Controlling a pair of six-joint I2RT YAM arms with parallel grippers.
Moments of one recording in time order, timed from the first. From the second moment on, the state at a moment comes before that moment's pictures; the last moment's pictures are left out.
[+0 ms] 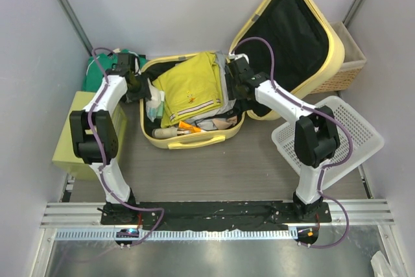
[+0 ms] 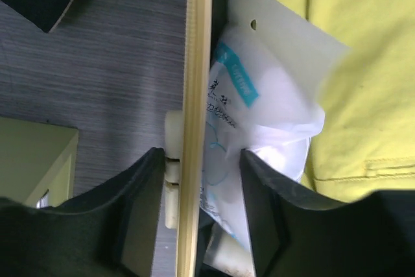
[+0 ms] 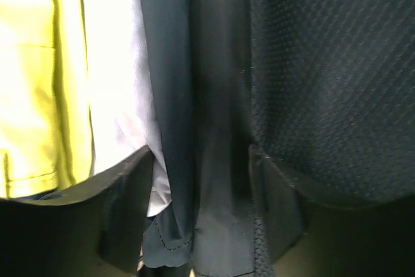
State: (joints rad) left arm -0.03 1.87 1.55 -0.72 0.03 -0.29; right arm 0.51 1.88 1.56 -0.54 0.31 0.22
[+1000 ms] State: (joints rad) left arm -0.02 2.16 1.90 -0.78 0.00 -0.28; right arm 0.41 2.03 1.75 -0.58 0.22 0.24
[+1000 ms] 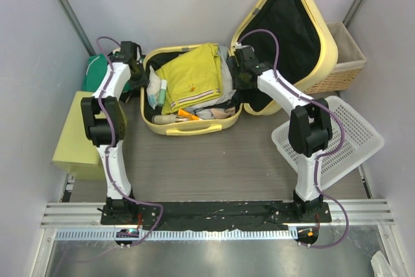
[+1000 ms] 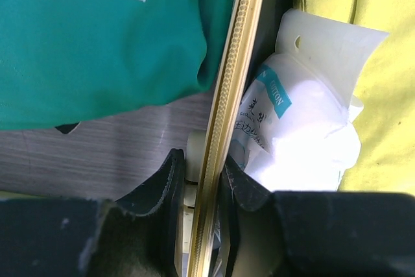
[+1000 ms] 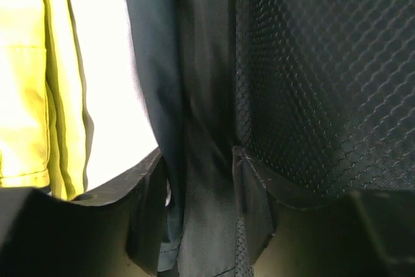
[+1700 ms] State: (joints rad) left arm -0.09 1.90 1.86 -0.63 0.06 -0.28; right arm 0.37 1.82 1.72 -0.52 0.00 0.18
